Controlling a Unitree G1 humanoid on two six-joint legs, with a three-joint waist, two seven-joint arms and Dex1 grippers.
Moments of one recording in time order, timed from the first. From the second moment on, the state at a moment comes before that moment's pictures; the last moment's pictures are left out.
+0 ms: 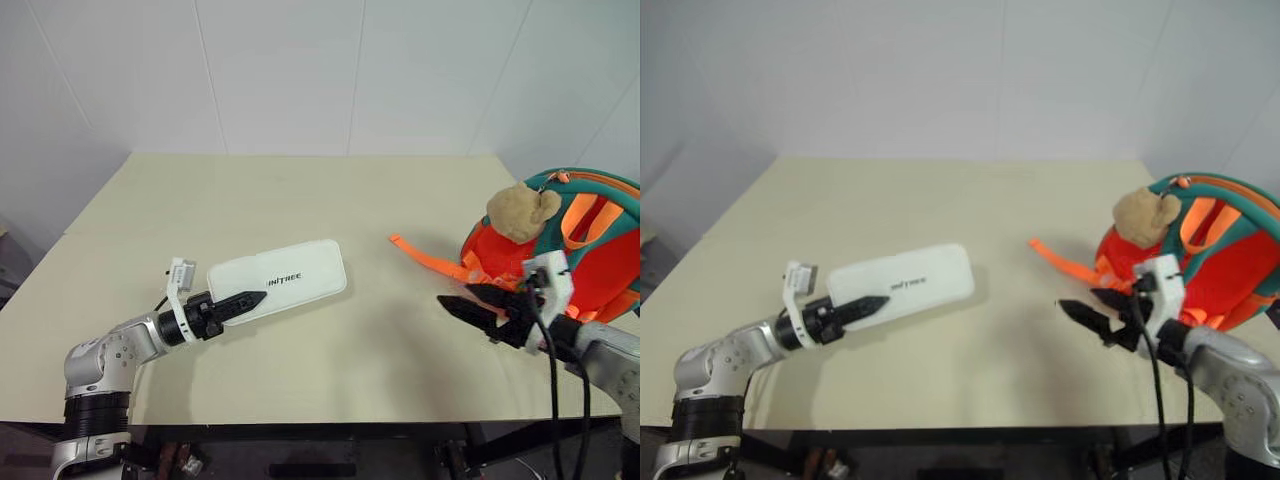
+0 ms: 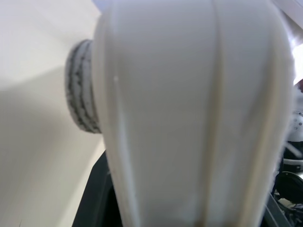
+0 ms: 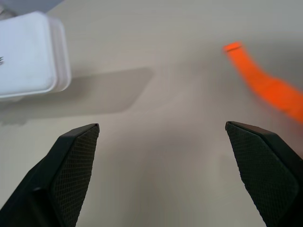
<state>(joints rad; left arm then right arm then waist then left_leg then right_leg) -0.50 0.52 0.31 0.15 -0.72 0.90 -1.06 -0.23 -0.63 -0.59 -0.46 0.73 1.07 0.63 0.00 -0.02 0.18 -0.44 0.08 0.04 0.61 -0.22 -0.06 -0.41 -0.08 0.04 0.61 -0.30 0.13</state>
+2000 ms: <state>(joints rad) -0.41 0.57 0.29 0.07 -0.82 0.84 -1.07 -0.63 -0.51 -0.40 0.26 0.47 0.46 0.43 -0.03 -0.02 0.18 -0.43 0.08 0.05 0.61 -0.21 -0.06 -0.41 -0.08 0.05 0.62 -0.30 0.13</state>
